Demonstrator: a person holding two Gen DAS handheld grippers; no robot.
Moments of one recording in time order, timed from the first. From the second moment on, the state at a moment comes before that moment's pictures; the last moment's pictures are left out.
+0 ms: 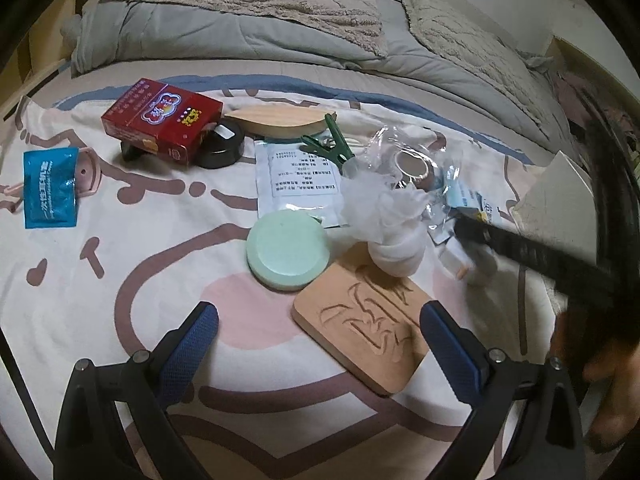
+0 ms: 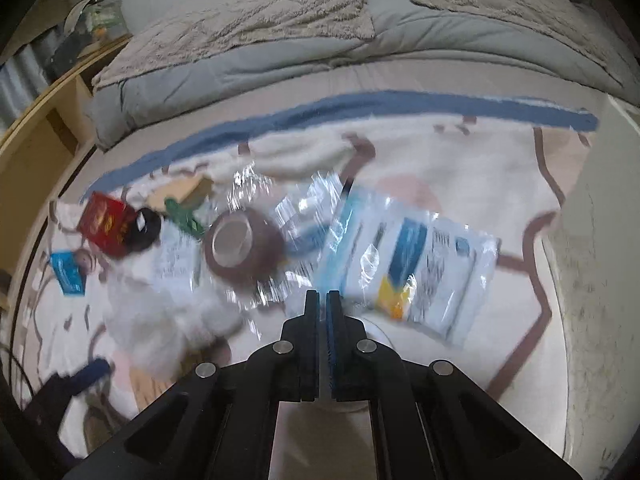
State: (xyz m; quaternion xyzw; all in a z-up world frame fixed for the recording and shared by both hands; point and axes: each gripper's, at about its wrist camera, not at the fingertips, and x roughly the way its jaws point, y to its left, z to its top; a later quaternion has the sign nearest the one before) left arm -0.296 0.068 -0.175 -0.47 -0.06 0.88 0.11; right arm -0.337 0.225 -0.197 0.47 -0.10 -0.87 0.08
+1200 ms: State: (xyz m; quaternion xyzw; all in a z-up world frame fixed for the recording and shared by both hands) left arm -0.289 0.092 -0.183 -0.47 -0.05 0.88 0.07; right arm -0.132 0.246 -0.219 0.44 -0.14 -0.88 0.09
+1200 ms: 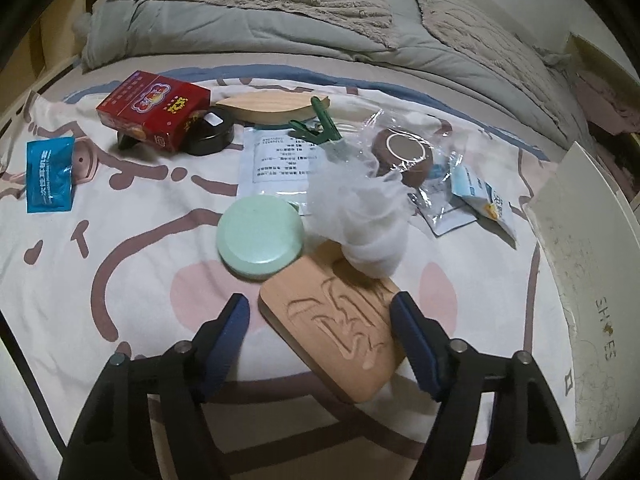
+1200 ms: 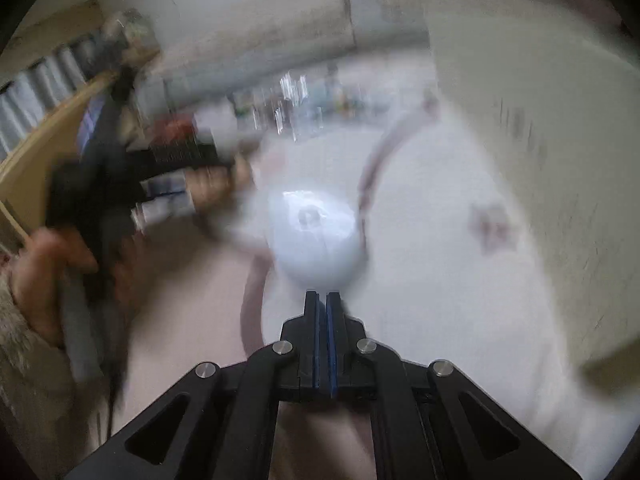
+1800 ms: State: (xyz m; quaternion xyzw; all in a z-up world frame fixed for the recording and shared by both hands) left arm -0.303 0.109 -0.189 -0.48 -0.04 0.88 0.04; right arm -0.124 0.248 -0.215 0.43 -0.15 -0.89 0.09
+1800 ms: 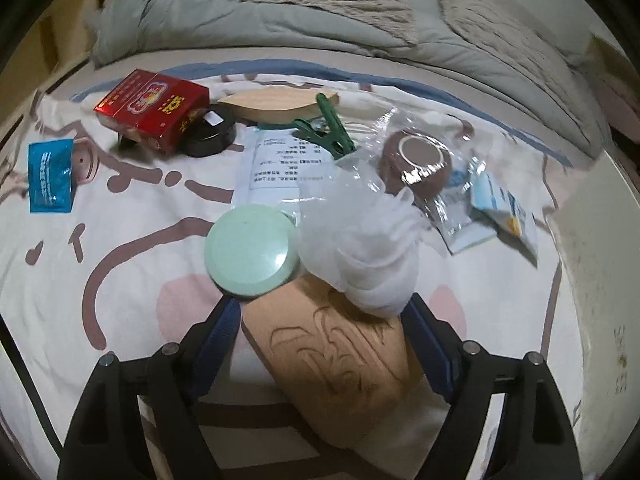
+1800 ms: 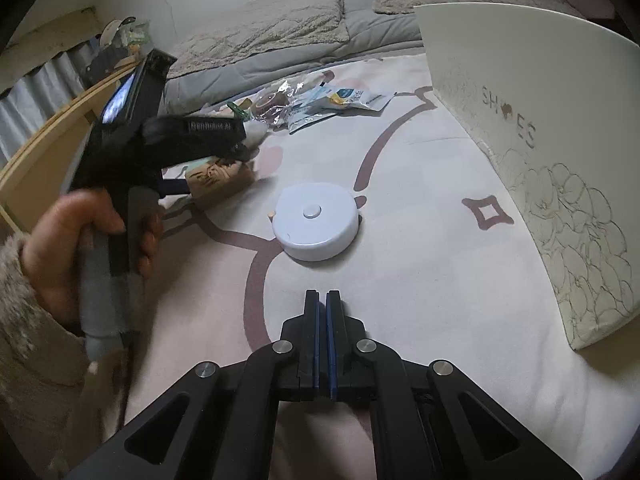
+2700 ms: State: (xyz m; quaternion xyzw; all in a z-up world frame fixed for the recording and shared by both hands) left arm -0.262 0.088 -0.191 -0.47 -0.06 0.87 0.13; right arm -0.217 0.240 -0.213 0.44 -0.13 -0.88 0.07
